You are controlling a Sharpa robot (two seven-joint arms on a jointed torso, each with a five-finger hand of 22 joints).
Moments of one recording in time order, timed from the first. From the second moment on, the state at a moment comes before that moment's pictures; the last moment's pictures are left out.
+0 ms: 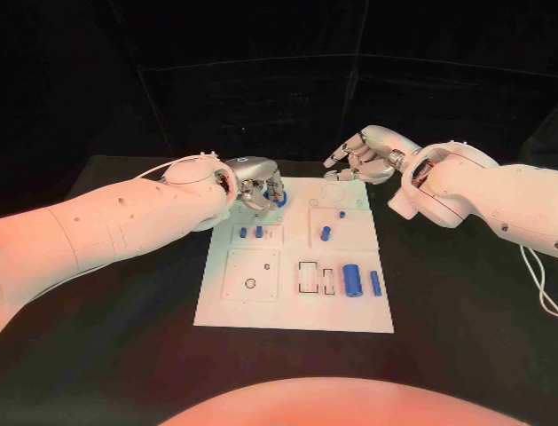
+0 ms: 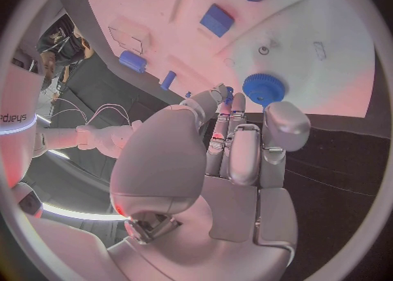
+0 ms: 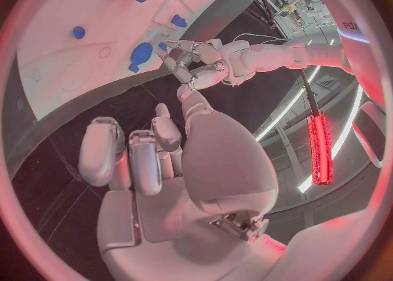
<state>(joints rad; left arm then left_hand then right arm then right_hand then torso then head) 1.23 -0.52 -0.07 1.14 -1.44 -0.14 0.05 1.37 -0.10 0.49 -0.08 0.10 1.10 0.14 0.13 0.07 1.17 0.07 0.20 0.07 1.47 -0.02 1.35 1.07 0.13 1.43 0.08 1.05 1.07 1.28 -0.77 -0.05 1.39 -0.97 -0.25 0.07 1.35 -0.05 0.01 0.11 0.39 0.95 0.15 0.13 0.07 1.31 0.06 1.18 1.17 1.46 -0.01 1.47 1.31 0.08 1.39 0.09 1.39 1.15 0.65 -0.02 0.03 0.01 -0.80</state>
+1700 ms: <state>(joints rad) 1.21 -0.59 -0.06 1.13 -1.40 -0.06 0.06 1.36 -0.11 0.49 -0.08 0.10 1.10 0.14 0.13 0.07 1.18 0.07 0.19 0.07 1.47 -0.02 1.35 1.07 0.13 1.43 0.08 1.05 1.08 1.27 -0.78 -0.05 1.39 -0.97 -0.25 0.07 1.35 -0.05 0.01 0.11 0.39 0.95 0.15 0.13 0.07 1.31 0.06 1.18 1.17 1.46 -0.01 1.47 1.31 0.08 1.39 0.09 1.39 1.15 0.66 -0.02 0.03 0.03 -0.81</state>
